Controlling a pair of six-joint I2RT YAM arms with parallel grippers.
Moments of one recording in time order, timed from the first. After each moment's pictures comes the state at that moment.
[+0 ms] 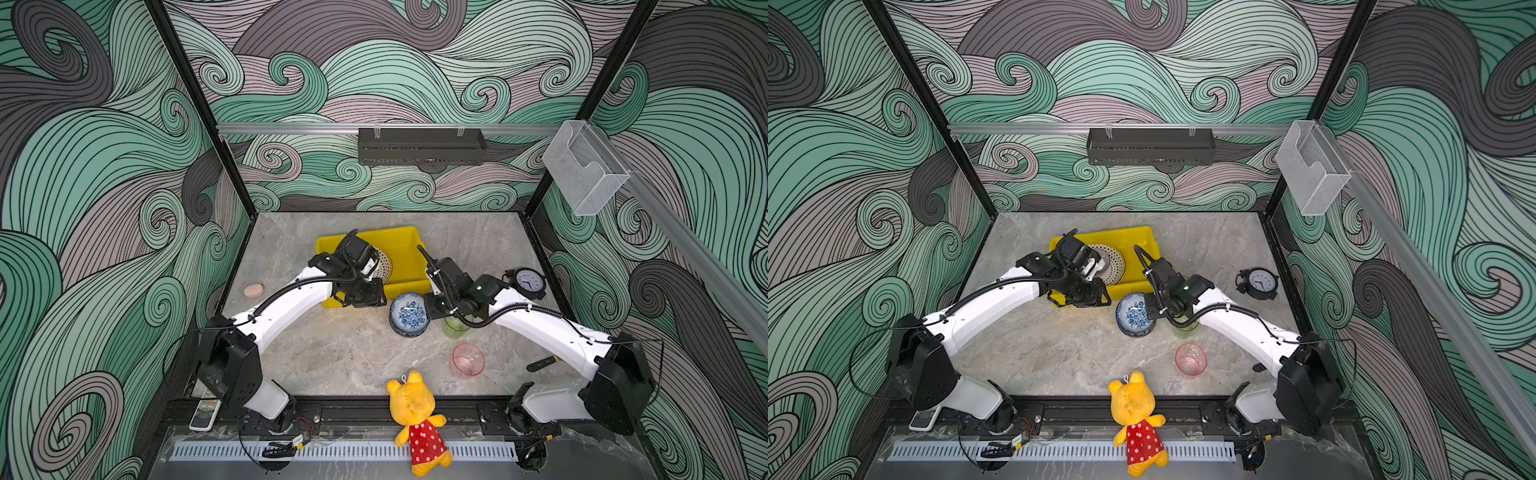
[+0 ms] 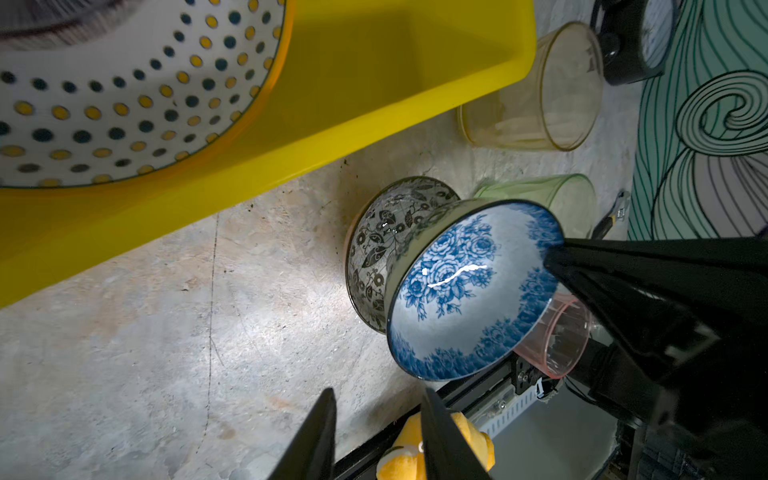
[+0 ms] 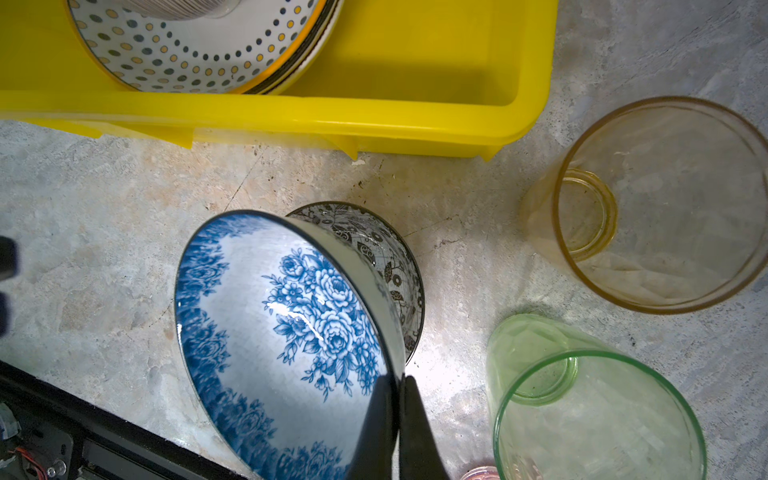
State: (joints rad) left arm -0.62 1.53 1.25 -0.88 0.35 -0.52; right arm 0.74 1.39 1.08 -0.78 0.04 0.45
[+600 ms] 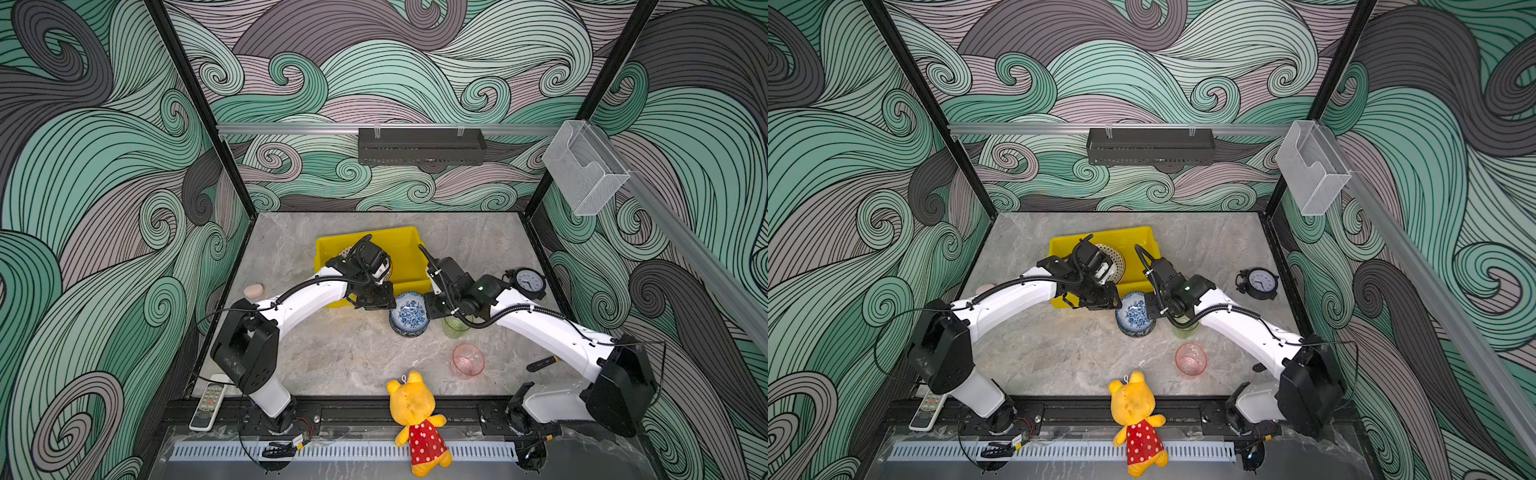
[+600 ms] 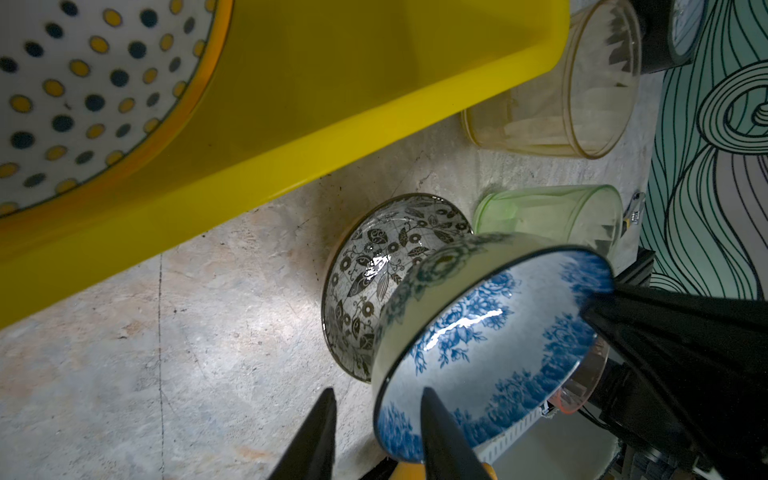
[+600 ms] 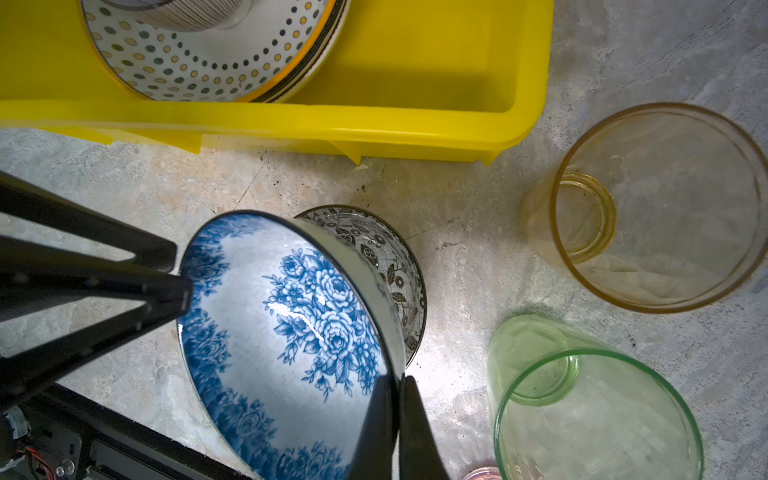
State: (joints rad) left arm -0.66 1.64 1.25 -0.76 0.35 -0.56; right arm 0.74 1.38 1.08 -0.78 0.04 0.46
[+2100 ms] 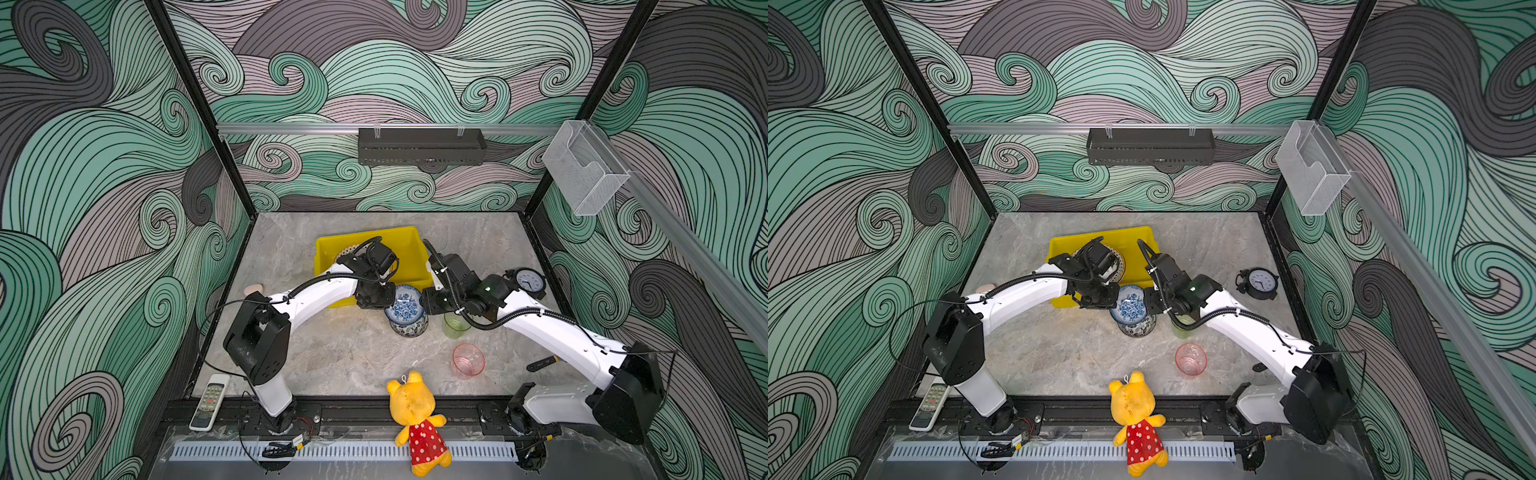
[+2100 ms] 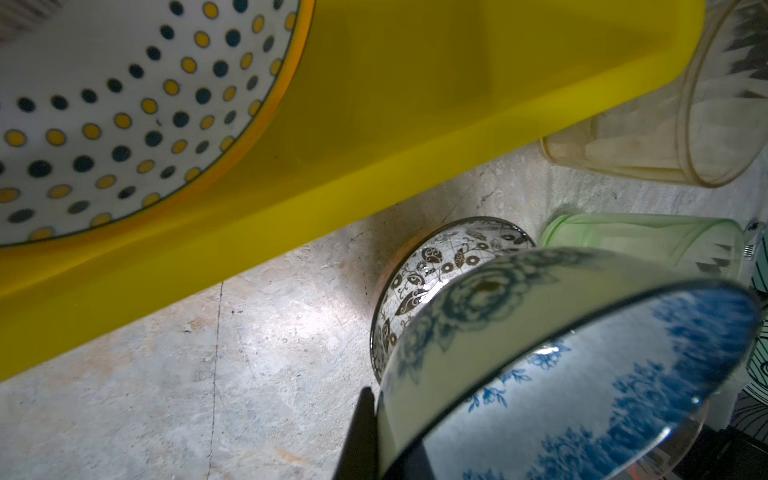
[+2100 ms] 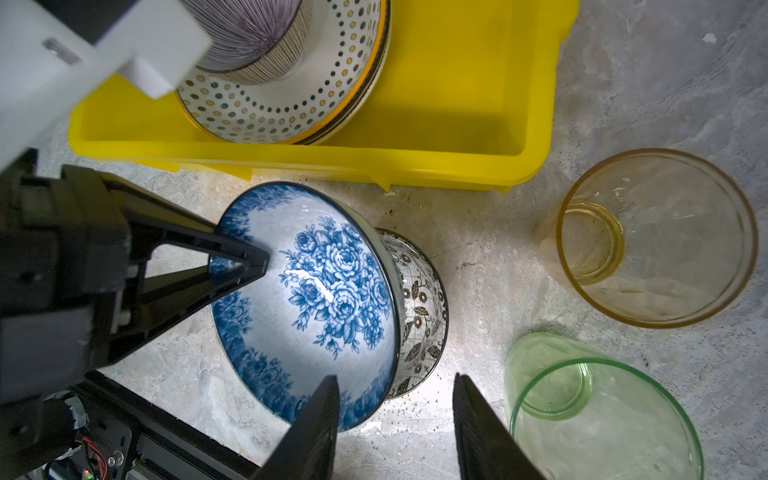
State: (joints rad) left arm -0.70 1.70 1.33 -0.87 0.16 -0.58; right arm 0.74 1.32 1.10 -0.75 0.03 0.47
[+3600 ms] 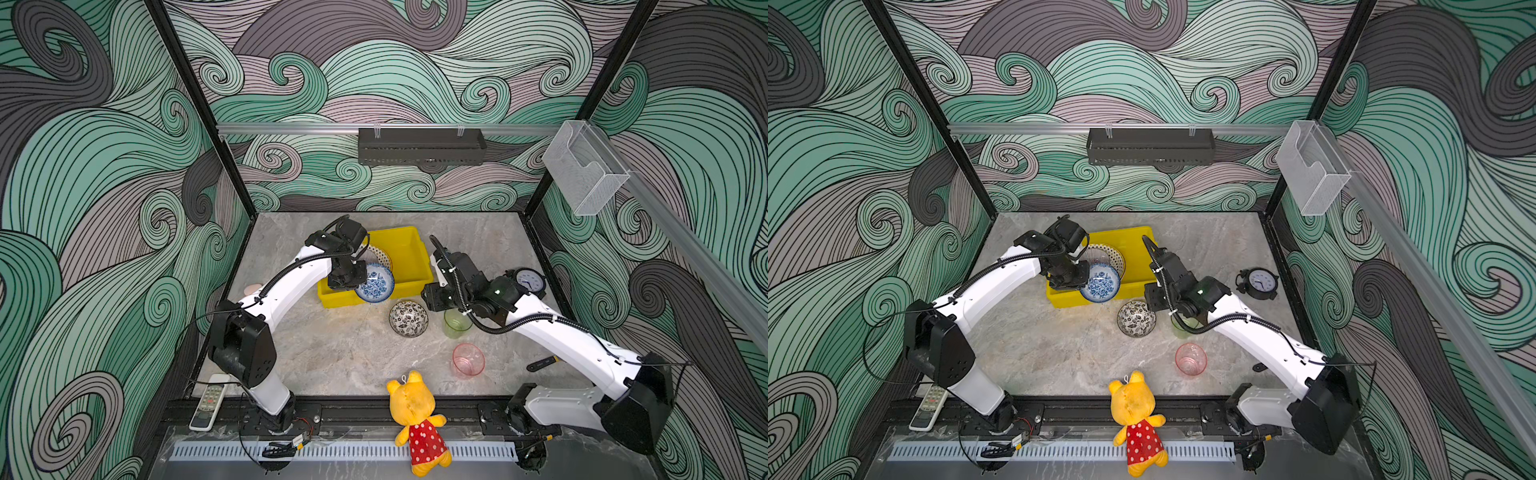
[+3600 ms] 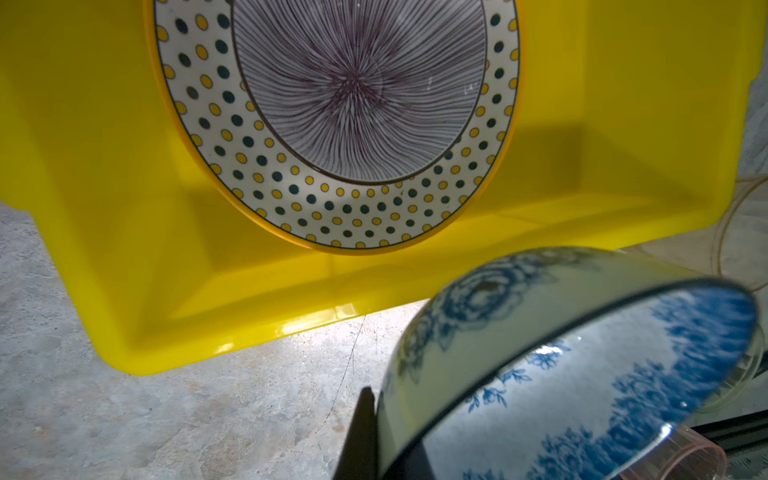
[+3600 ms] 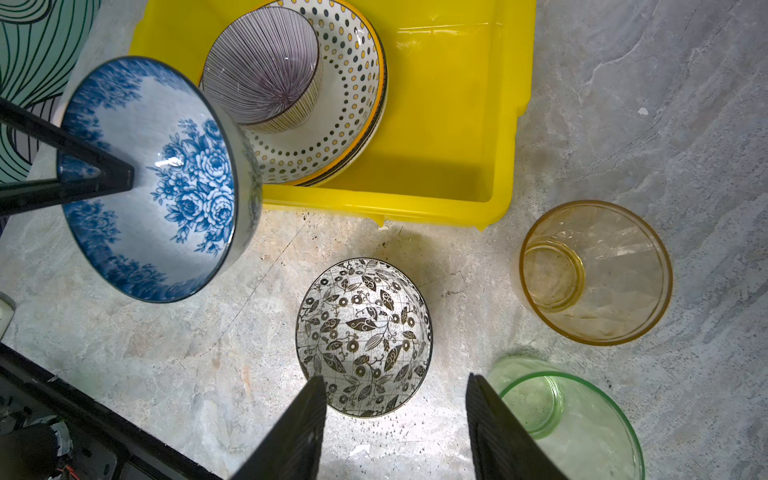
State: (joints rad) left arm -0.49 1.64 1.49 -1.11 0.06 -0.52; right arm 0.74 1.28 1.10 -0.71 0.09 0.43
